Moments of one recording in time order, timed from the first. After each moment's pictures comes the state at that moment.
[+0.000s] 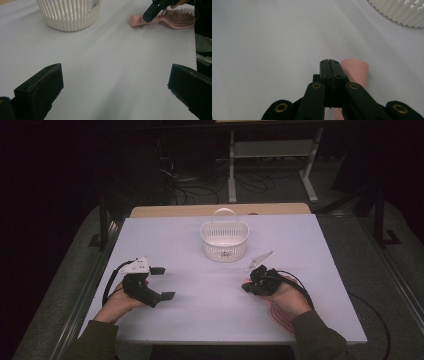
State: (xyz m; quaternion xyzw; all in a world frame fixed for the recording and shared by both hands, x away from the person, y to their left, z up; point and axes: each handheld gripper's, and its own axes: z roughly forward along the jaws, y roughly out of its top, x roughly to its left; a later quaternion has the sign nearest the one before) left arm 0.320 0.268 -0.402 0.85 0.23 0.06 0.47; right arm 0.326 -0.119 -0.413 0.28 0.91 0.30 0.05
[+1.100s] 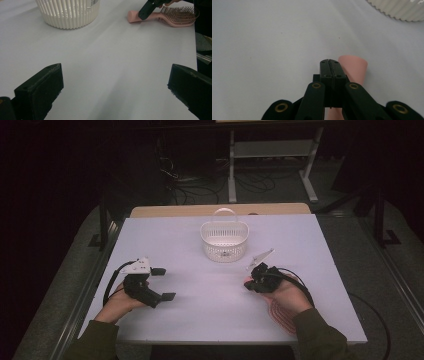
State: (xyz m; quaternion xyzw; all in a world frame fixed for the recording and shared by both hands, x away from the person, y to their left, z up) left arm 0.320 0.267 -0.404 0.85 0.23 0.05 0.47; right arm 0.338 -0.126 -0.419 0.28 0.91 0.29 0.06
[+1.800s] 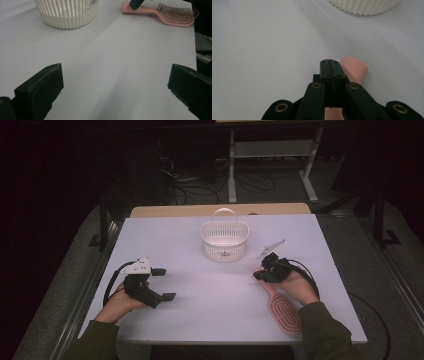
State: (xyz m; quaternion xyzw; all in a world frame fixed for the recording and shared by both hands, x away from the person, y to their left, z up) left arm 0.319 0.266 -0.404 0.85 0.23 0.05 0.47; right arm 0.363 -0.156 -0.418 0.33 0.89 0.30 0.07
